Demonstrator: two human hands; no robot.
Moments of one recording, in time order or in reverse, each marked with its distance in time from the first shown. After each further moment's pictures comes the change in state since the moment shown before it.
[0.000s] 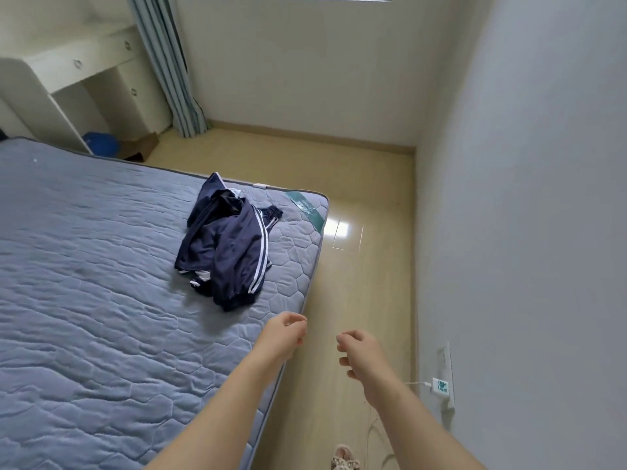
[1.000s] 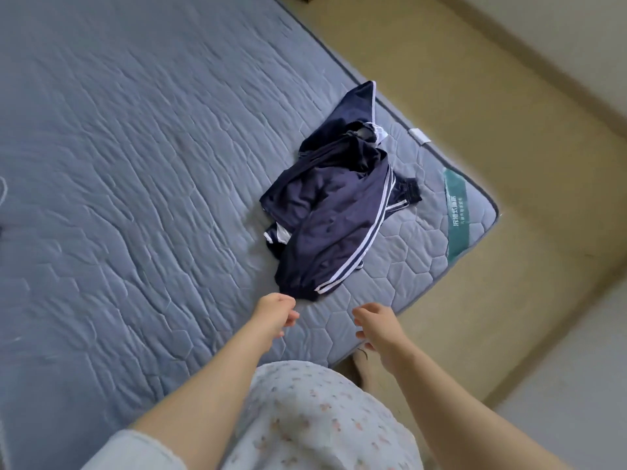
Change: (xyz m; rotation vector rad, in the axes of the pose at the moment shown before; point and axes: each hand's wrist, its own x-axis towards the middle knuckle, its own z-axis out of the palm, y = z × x) left_hand 0.277 0.015 -0.157 -0.492 0.436 -0.618; right_hand 0.324 -0.165 0.178 -0.644 -0.451 0.148
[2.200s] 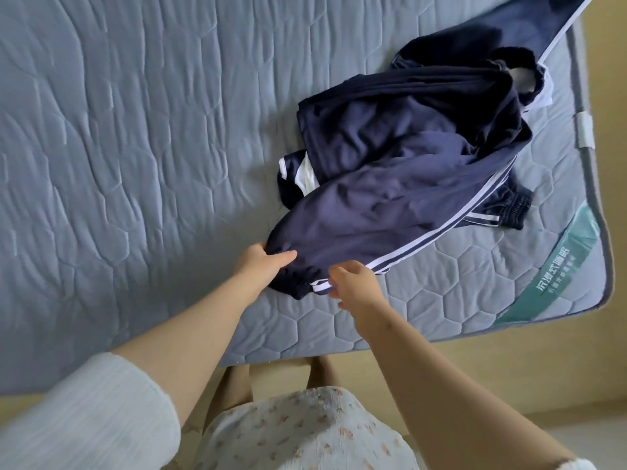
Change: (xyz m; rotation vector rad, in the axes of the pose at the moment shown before) left_hand 0.213 -0.046 0.049 -0.303 0.189 -0.162; right_hand 0.207 -0.031 0.056 -0.406 -0.263 0.100
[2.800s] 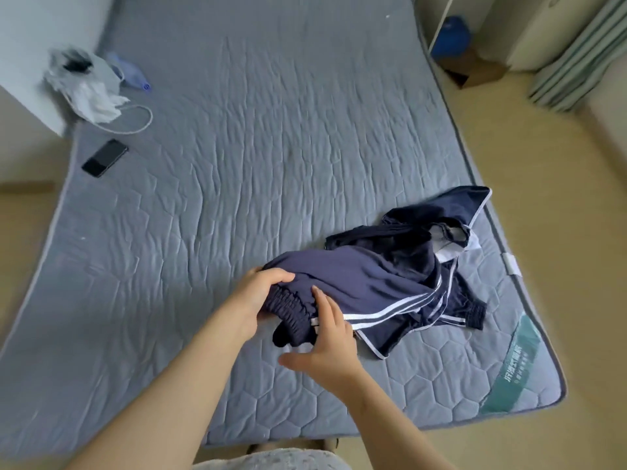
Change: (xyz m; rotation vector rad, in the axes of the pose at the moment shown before) left_hand -0.199 0.098 -0.139 -0.522 -0.046 0.210; right_hand -0.193 -0.060 0.038 -0.553 0.003 -0.768
